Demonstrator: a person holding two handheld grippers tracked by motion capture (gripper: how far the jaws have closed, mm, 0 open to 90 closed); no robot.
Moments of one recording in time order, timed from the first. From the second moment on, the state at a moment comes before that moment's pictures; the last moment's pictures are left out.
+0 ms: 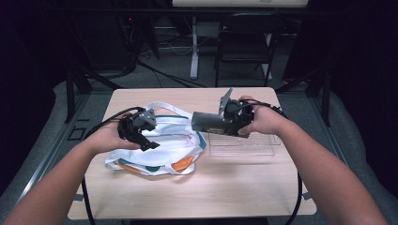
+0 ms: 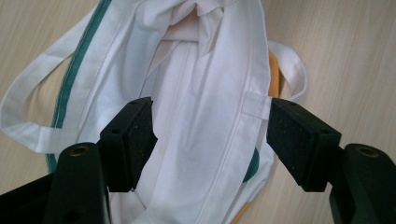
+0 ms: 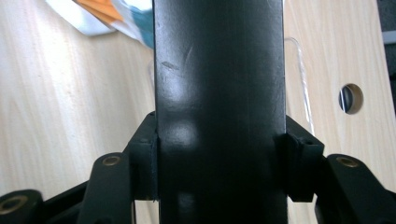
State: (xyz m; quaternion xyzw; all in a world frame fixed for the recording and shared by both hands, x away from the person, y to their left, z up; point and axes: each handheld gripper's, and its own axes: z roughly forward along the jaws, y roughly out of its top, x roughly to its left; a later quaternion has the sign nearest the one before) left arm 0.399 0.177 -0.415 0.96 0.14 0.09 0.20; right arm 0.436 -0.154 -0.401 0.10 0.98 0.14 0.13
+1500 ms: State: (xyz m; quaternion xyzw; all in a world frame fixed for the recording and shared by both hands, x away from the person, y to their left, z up) left arm 0.374 0.233 -0.460 0.94 0.25 0.08 0.21; right arm 0.477 -0.205 -0.434 0.13 0.97 0.09 0.16
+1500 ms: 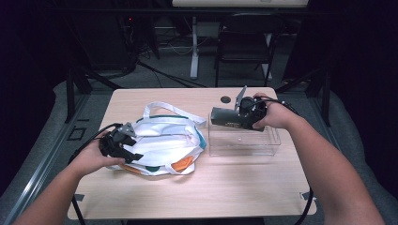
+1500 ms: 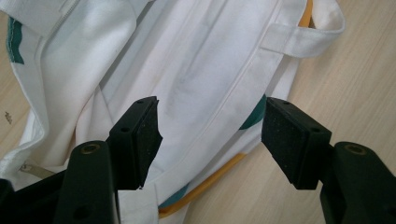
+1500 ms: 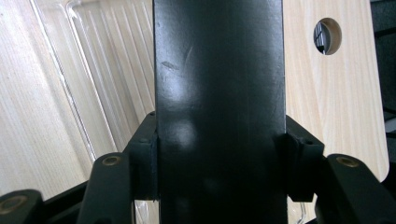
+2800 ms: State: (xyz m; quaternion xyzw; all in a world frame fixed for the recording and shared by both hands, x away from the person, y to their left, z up) left arm 0.371 0.233 -0.470 0.94 0.26 0.08 0.20; right arm 0.486 -0.204 -0.505 0.15 0.98 0.07 0.12
